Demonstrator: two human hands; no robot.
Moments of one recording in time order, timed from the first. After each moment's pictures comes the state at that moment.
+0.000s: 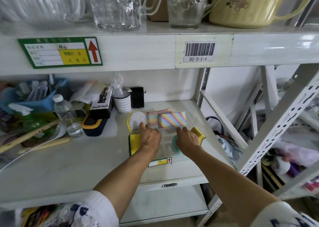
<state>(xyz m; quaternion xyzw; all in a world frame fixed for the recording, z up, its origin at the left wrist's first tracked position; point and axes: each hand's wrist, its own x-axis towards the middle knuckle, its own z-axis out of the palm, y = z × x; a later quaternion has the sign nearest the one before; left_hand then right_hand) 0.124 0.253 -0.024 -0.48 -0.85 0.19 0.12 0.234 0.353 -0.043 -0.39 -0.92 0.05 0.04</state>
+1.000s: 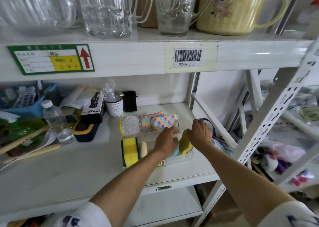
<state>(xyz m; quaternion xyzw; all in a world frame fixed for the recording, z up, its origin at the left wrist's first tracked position) 0.176 0.283 -0.017 -0.52 -0.78 -0.33 -0.15 0.278 0.384 -0.005 -0.52 -0.84 0.06 0.12</state>
